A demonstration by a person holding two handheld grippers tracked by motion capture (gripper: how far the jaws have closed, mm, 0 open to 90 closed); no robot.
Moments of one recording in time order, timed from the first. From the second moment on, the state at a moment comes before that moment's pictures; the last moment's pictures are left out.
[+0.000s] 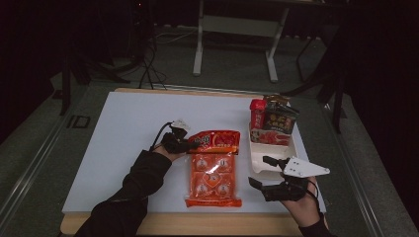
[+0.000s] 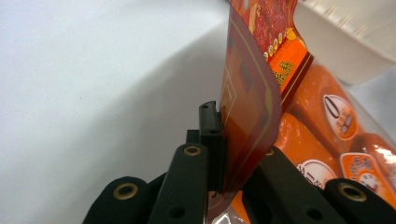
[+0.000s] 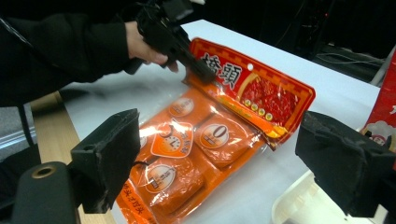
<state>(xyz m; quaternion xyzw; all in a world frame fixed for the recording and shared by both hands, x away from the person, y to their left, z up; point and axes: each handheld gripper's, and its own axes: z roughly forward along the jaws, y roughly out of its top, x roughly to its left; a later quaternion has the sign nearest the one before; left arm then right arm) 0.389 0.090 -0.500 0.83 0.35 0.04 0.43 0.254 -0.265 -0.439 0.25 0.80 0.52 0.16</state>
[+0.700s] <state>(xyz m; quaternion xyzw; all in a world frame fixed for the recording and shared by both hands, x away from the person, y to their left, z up) 0.361 0.091 -0.449 0.83 0.29 0.04 0.48 0.252 -0.269 -0.430 0.26 0.79 0.53 0.18</state>
